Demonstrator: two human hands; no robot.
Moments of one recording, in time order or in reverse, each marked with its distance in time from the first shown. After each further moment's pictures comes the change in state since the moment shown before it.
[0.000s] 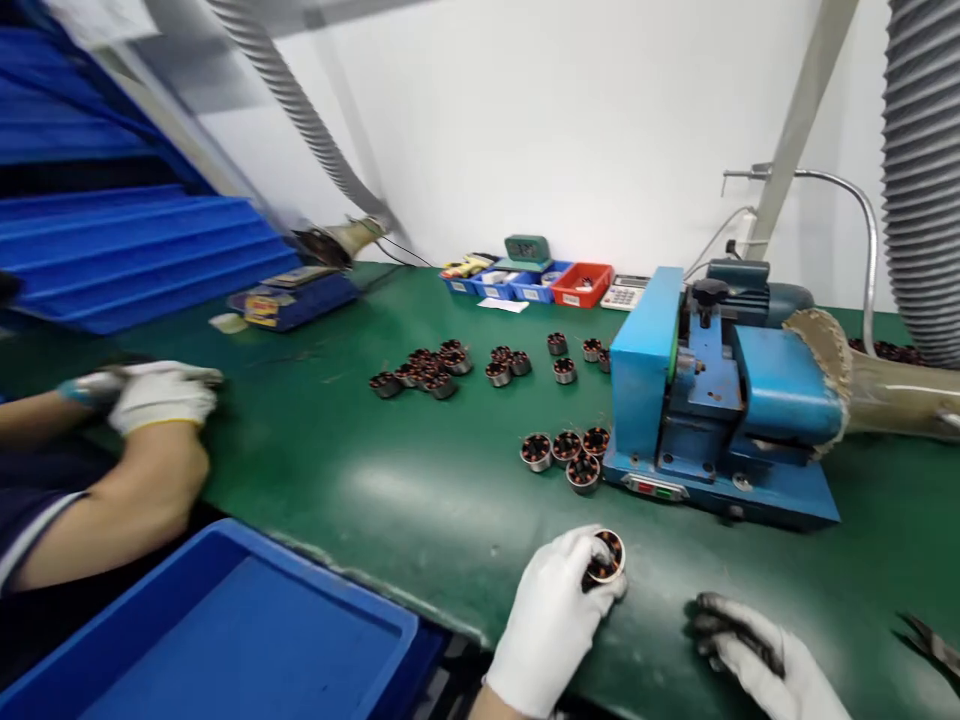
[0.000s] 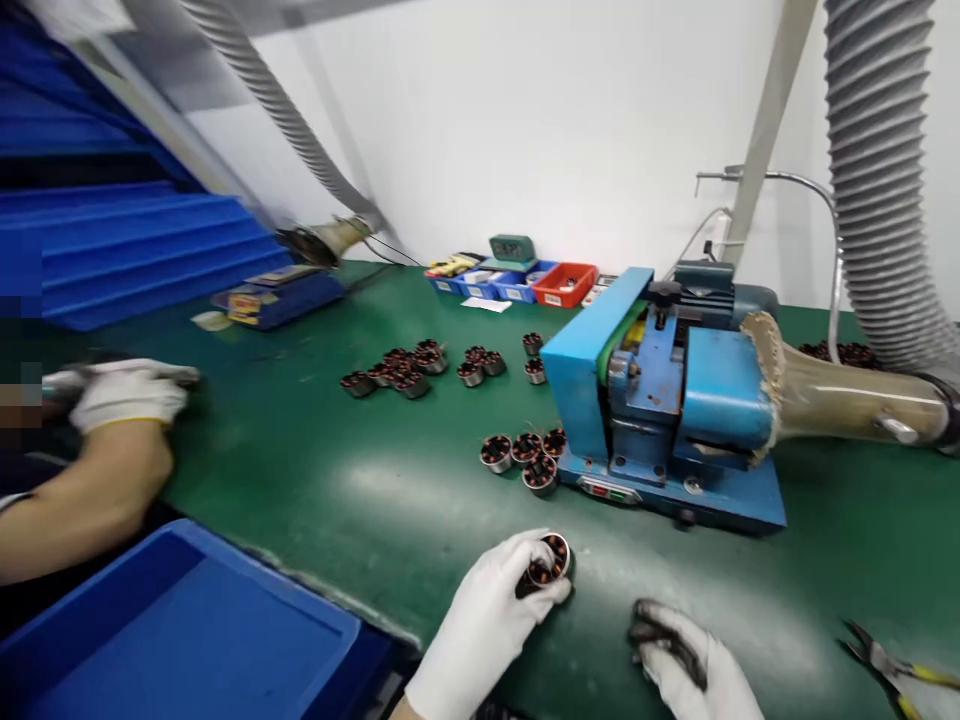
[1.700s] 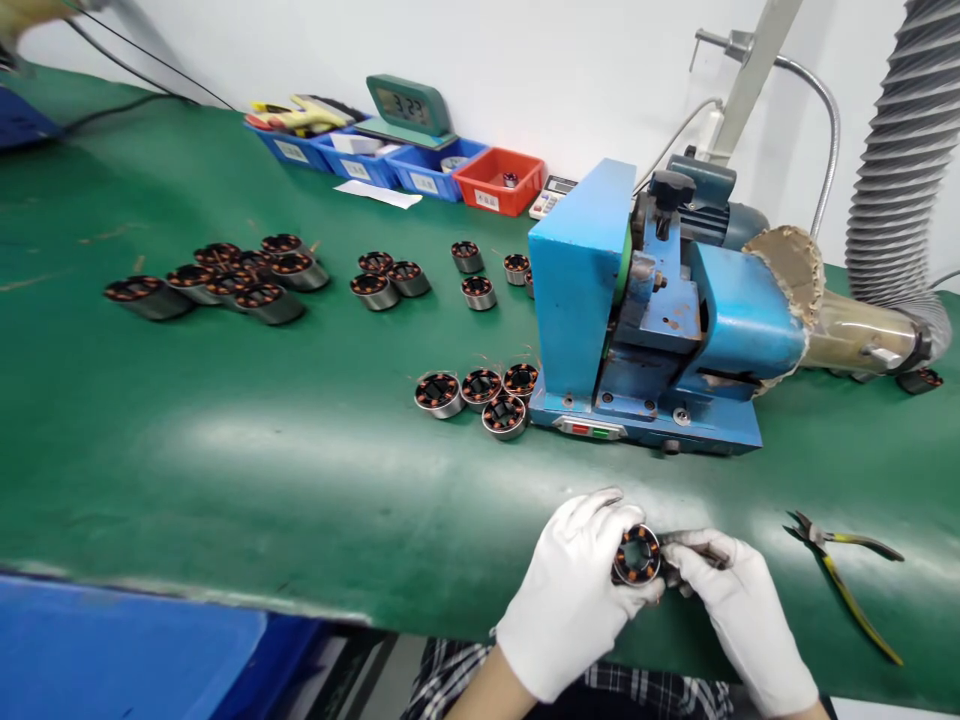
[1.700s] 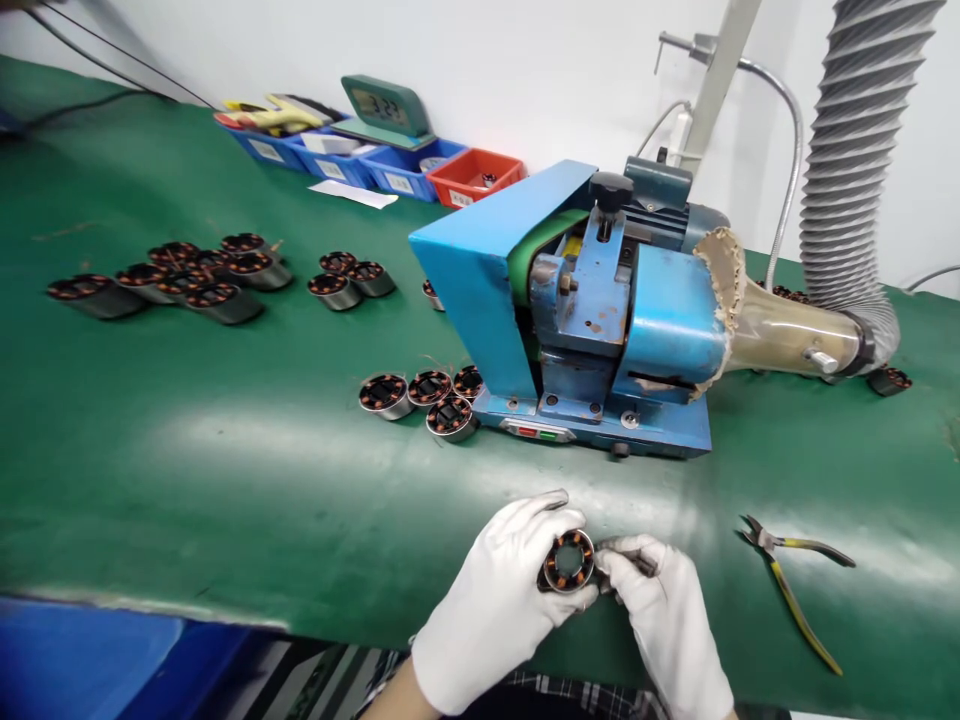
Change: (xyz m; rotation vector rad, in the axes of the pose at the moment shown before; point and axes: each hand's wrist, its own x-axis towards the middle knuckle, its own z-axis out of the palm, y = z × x) left_hand 0.000 0.054 0.045 -0.272 -0.168 0.346; right_hand -0.012 -0.027 -0.011 -0.298 0.252 -0.047
